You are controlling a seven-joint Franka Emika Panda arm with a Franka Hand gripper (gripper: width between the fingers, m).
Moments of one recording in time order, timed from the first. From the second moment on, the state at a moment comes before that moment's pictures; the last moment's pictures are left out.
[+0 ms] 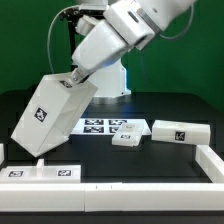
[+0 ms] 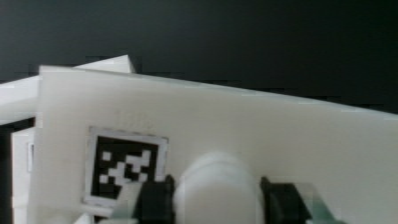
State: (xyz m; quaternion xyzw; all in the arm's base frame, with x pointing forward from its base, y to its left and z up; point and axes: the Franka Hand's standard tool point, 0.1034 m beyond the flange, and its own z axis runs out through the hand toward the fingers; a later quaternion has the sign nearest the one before) arm 0.474 -0.073 0.135 0.75 0.55 -0.28 0.24
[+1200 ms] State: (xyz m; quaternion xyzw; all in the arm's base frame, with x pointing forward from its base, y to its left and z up) arm 0.487 -0.039 0.185 0.82 0.41 -0.28 0.27
